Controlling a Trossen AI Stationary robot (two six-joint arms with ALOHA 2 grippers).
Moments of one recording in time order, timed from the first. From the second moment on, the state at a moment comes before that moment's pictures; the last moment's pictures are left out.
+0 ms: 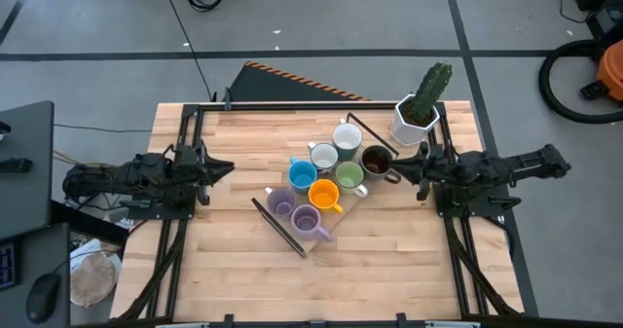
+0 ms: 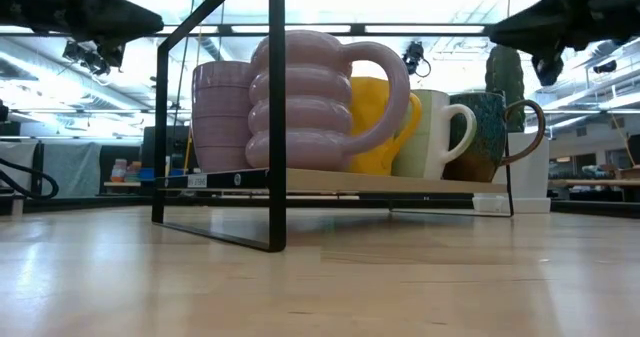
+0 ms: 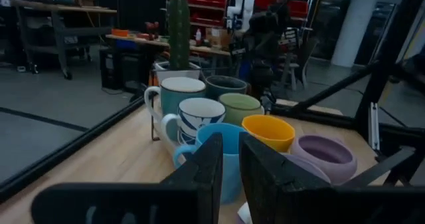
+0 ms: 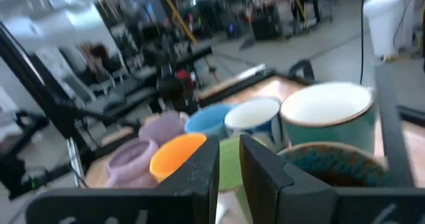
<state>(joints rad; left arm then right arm) -0.08 0.13 0.28 -0.15 -0.31 -0.13 0.20 0.26 0.26 -0.05 0.43 0.38</state>
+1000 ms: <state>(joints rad) -0.08 0.11 0.14 0.05 -0.31 -0.18 0.17 0.01 0.01 0.13 0.53 0.29</state>
